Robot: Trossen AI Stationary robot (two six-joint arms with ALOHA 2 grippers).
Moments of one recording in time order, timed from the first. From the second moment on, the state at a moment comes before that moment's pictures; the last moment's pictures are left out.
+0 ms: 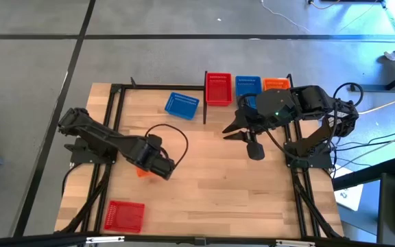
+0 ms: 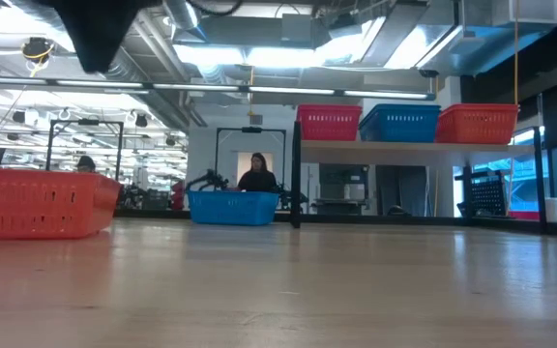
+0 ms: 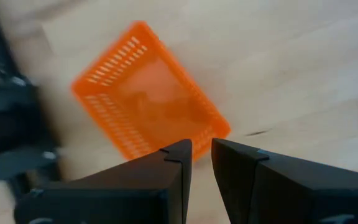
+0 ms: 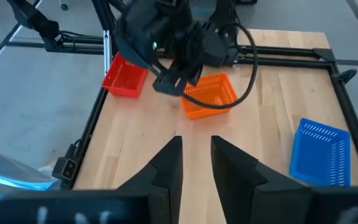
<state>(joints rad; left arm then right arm) -0.39 1.60 1.47 -1.40 -0.28 -1.66 0.18 1.59 2.16 -1.19 0.01 0.06</state>
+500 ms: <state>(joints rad) -0.34 1.61 1.21 -1.15 -0.25 -1.84 0.18 1.59 2.16 -1.18 0.01 0.07</state>
